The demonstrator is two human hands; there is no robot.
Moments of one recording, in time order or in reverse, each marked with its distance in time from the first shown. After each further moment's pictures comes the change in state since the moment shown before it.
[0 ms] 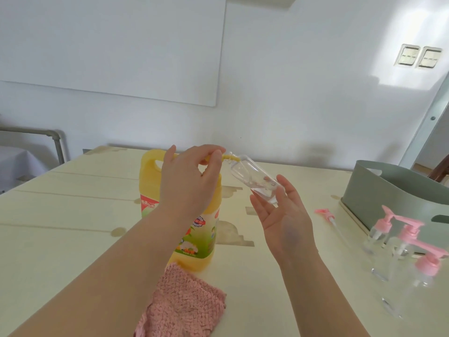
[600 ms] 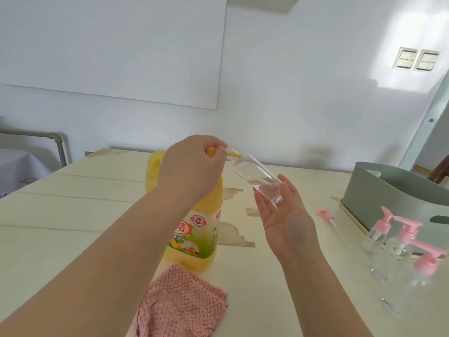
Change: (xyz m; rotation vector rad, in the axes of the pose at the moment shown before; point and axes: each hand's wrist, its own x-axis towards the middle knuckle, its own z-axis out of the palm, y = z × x) left_hand 0.020 0.023 -0.021 0.125 -0.155 -0.154; right_hand -0.006 -0.005 0.006 0.095 -0.003 0.029
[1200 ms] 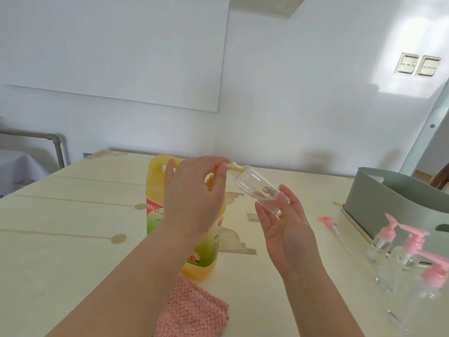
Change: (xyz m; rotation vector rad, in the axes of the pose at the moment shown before) left_hand -0.020 -0.026 0.029 0.012 0.171 0.141; right_hand 0.003 0.008 -0.002 -0.050 -0.004 -0.026
